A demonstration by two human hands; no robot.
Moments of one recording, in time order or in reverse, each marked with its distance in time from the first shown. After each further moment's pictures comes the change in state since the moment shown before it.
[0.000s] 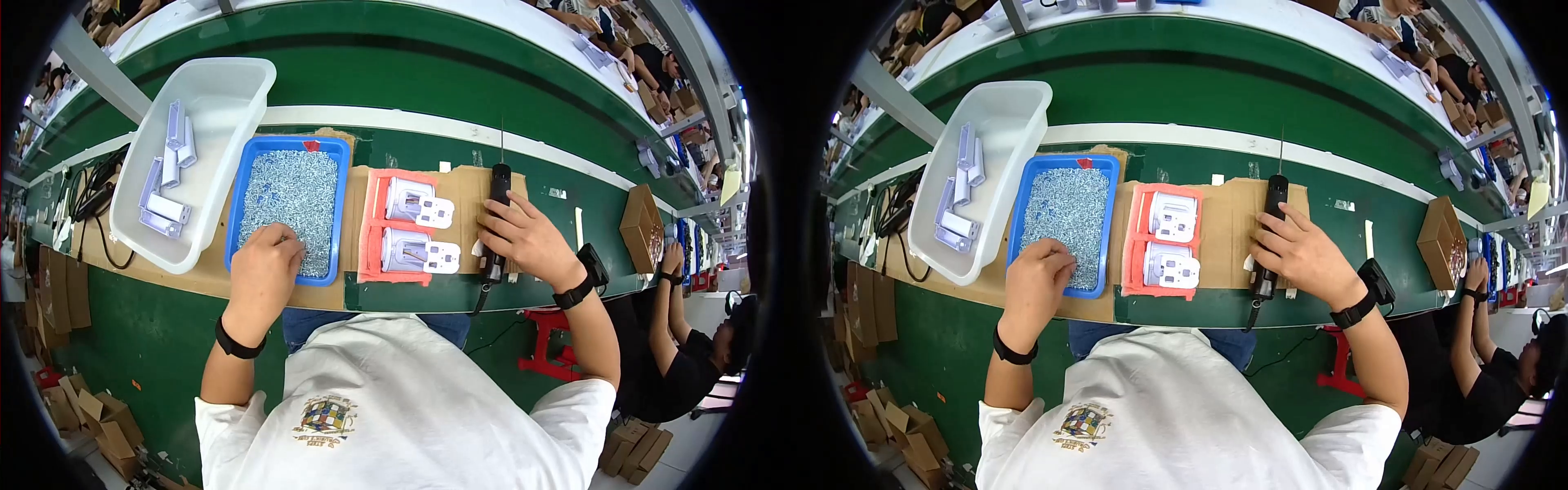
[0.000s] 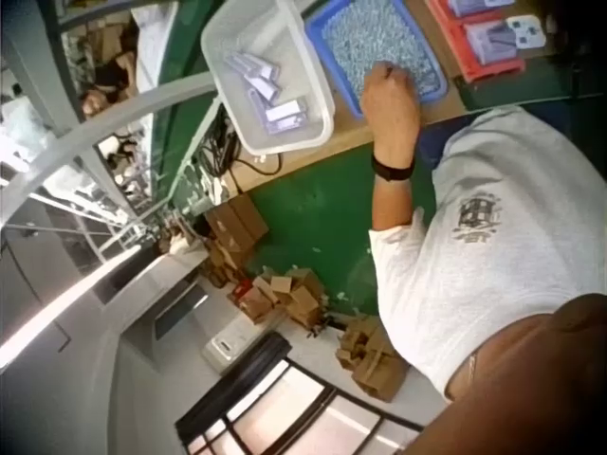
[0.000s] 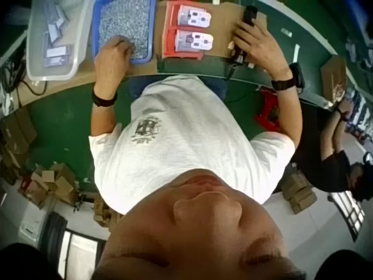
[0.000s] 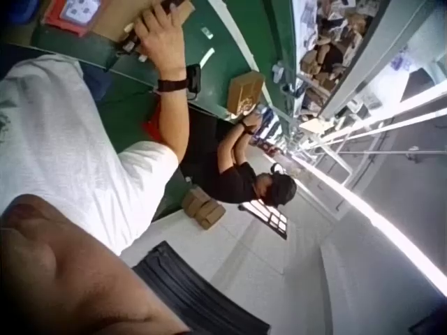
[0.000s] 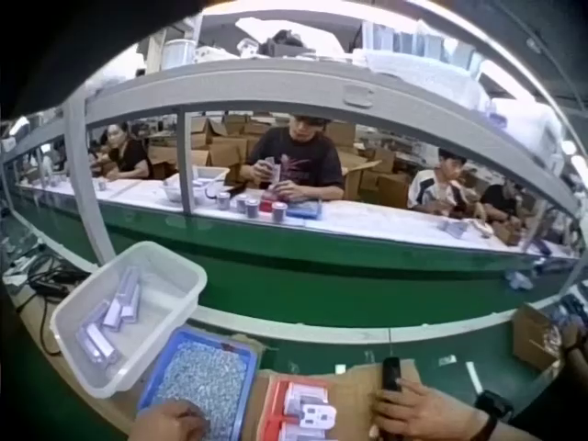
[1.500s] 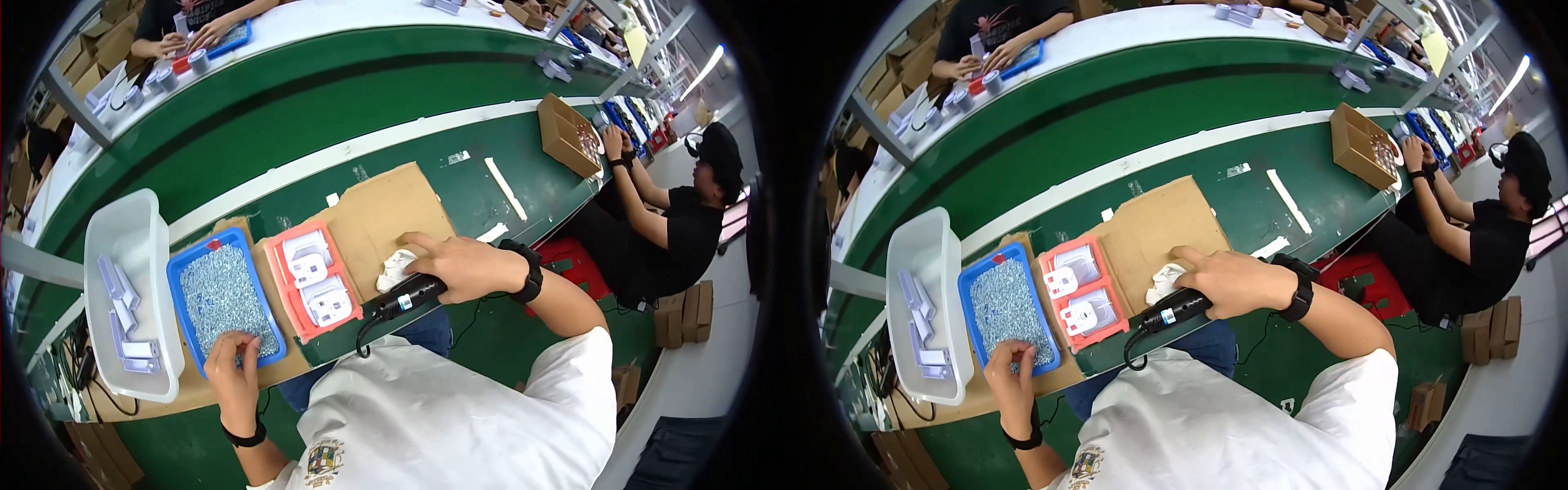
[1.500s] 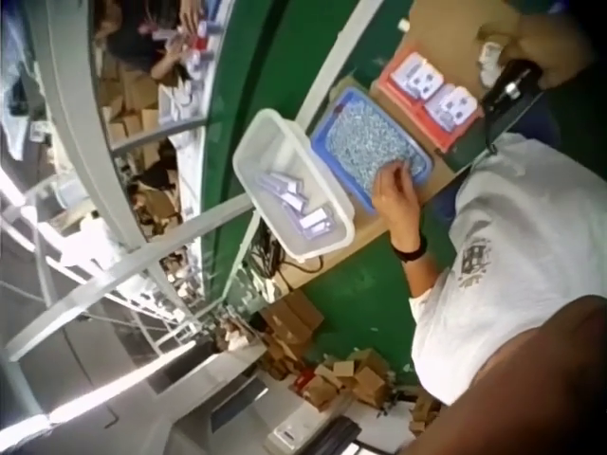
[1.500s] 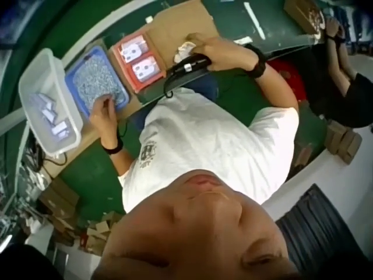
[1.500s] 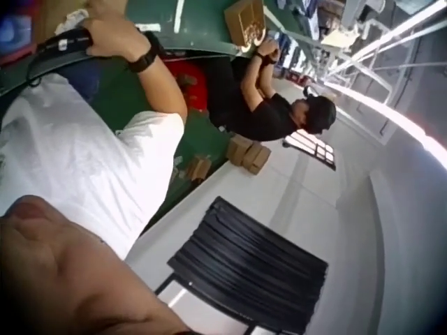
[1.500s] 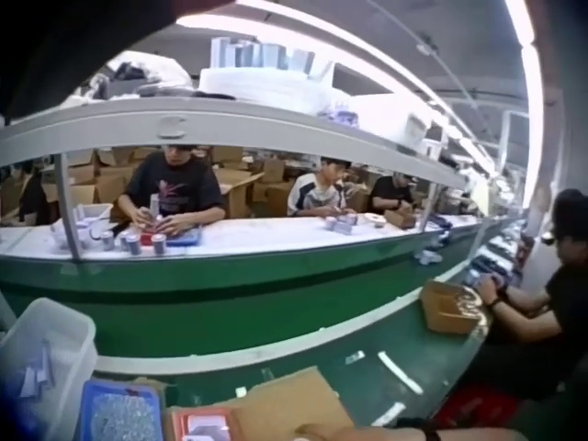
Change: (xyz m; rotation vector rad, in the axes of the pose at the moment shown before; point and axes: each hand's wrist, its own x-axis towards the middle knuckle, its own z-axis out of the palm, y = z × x) left_hand -0.003 0.001 0.003 -0.388 0.029 0.006; right_hand -0.027 -0.048 -0.021 0.669 -0.193 0.515
